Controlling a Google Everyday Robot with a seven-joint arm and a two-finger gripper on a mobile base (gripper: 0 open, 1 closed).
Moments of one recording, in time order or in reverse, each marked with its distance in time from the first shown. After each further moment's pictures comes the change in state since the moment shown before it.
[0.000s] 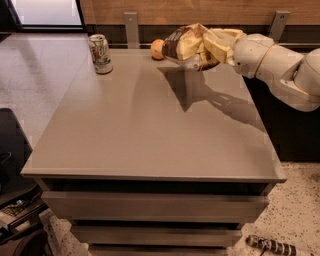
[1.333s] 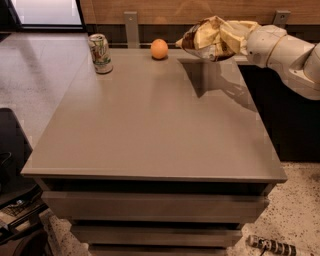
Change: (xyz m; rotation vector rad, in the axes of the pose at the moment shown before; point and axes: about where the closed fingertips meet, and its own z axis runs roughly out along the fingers) arm 0.030 -0.075 -0.014 0.112 0.079 -0.030
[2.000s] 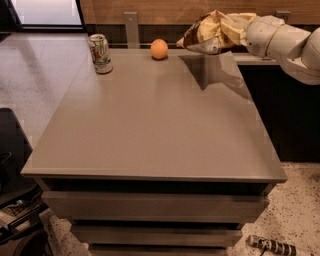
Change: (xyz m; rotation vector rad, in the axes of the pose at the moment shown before) arm 0.011 -0.032 0.025 -0.016 0.021 -0.075
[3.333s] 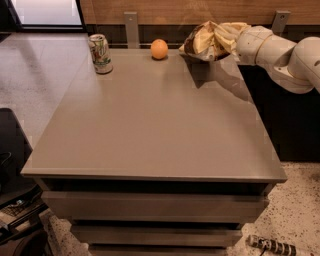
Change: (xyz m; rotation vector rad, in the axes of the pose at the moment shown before) arm 0.023 0.016 0.018 0.035 0.030 -0.161
